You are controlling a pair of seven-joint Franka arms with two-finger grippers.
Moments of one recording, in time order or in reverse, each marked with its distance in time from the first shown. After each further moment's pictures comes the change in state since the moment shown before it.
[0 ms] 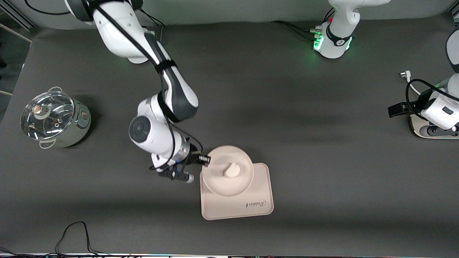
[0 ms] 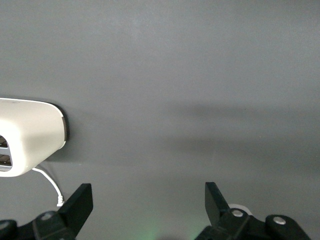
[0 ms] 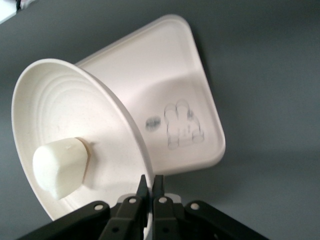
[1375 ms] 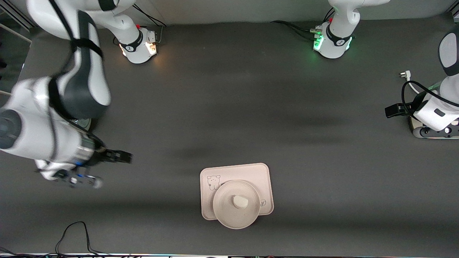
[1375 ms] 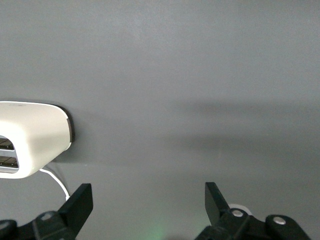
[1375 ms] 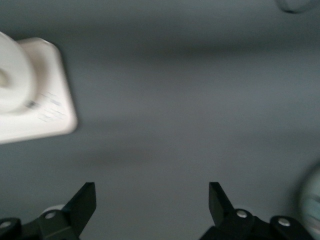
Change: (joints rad) left arm 0.004 0.009 -0.026 -0.002 0.036 0.000 0.000; right arm -0.121 -0.338 -0.255 0.015 -0.333 -0.670 -0.318
